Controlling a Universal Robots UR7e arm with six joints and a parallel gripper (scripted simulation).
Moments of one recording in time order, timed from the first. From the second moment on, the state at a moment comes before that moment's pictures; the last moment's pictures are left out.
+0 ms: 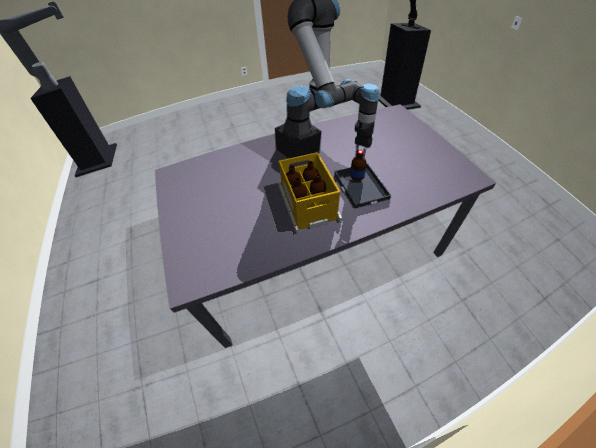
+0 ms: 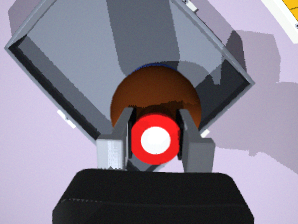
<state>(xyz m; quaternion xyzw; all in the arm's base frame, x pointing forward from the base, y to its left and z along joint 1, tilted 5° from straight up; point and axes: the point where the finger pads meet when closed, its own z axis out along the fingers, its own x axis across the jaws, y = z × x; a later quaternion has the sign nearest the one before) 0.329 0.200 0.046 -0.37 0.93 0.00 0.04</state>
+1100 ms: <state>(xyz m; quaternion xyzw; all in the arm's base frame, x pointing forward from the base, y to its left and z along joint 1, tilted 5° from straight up) 0.330 0.200 0.036 -0.37 0.93 0.00 0.04</state>
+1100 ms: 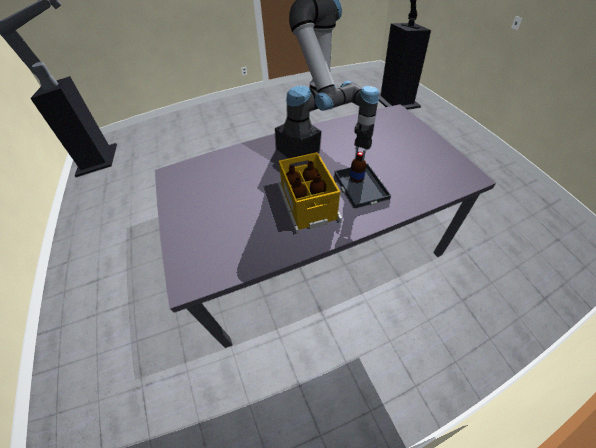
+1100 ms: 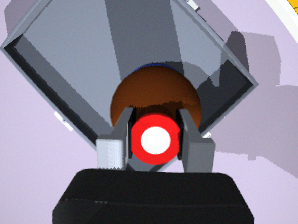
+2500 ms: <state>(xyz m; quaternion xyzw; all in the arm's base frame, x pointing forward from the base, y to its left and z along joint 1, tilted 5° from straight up) 0.330 0.200 0.036 -0.37 0.93 0.00 0.04</state>
